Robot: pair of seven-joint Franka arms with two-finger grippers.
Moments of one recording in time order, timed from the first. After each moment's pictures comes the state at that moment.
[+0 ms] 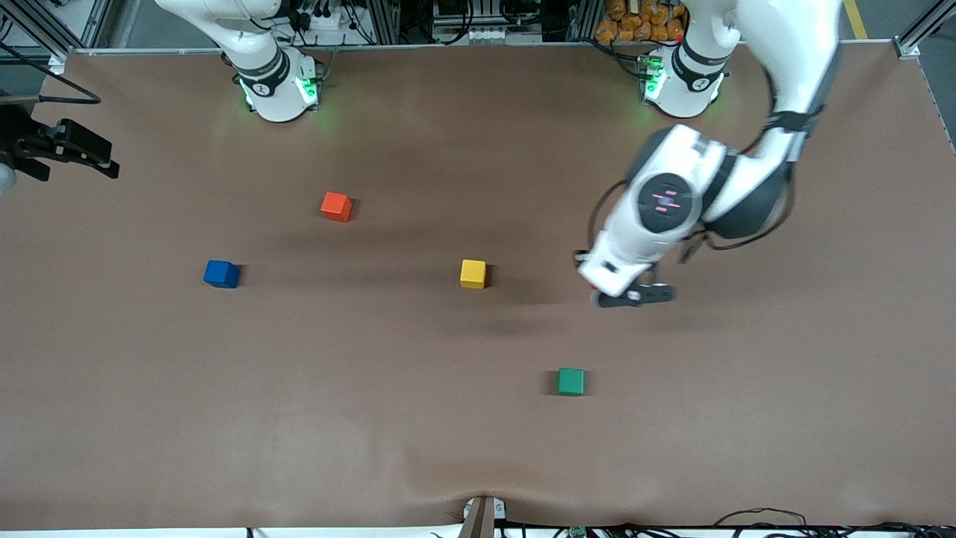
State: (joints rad) left arm -0.17 0.45 -0.42 -1.64 0.15 1.93 -0.69; right arm -0.08 -0.01 0.08 -1.48 0.00 1.39 -0.03
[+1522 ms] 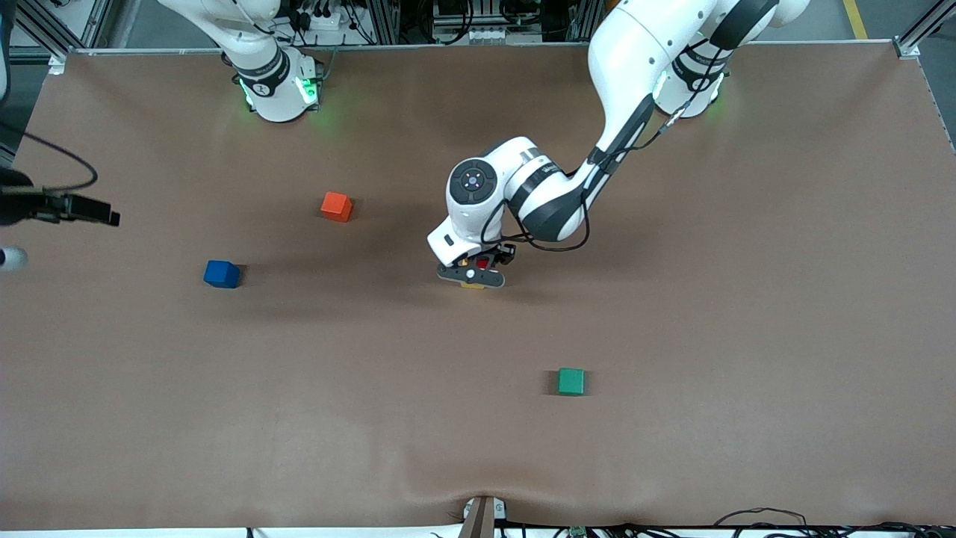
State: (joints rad) left arm -0.65 0.77 -0.22 -1.40 0.18 2.13 -0.72; right arm -0.20 0.19 0.08 -1.48 0.00 1.42 -0.04
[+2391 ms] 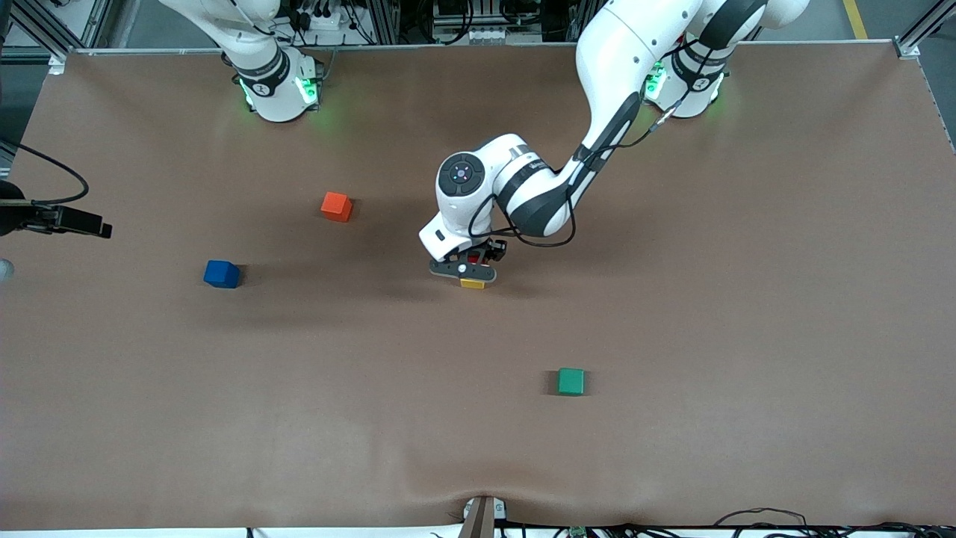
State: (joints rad) left arm -0.69 0.78 -0.20 -1.39 0.18 2.15 -0.77; right arm -0.21 0.19 0.08 -1.46 0.00 1.46 -0.03
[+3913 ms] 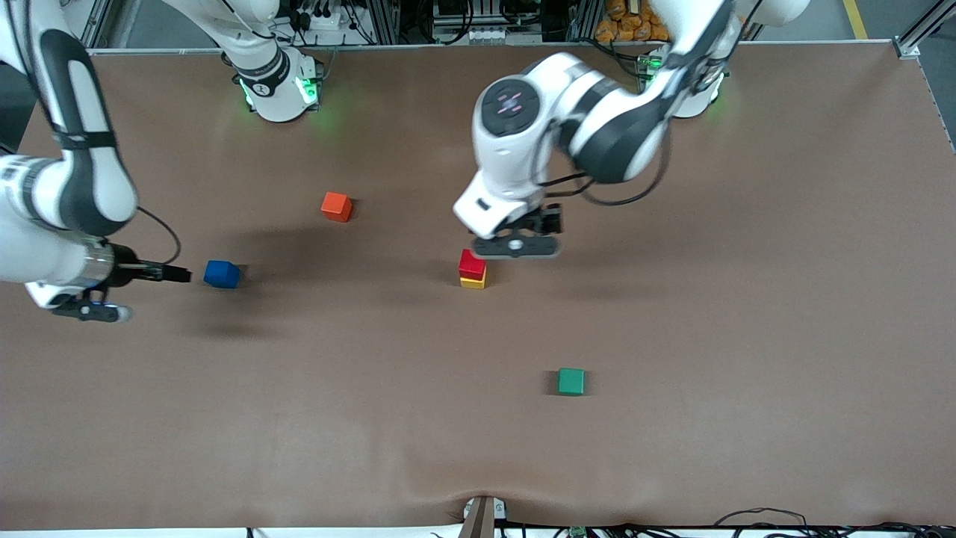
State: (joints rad) left arm -0.57 0.46 -0.19 -1.33 0.15 1.75 -0.79; right arm -0.26 0.30 0.10 -1.98 0.00 2.08 -0.03
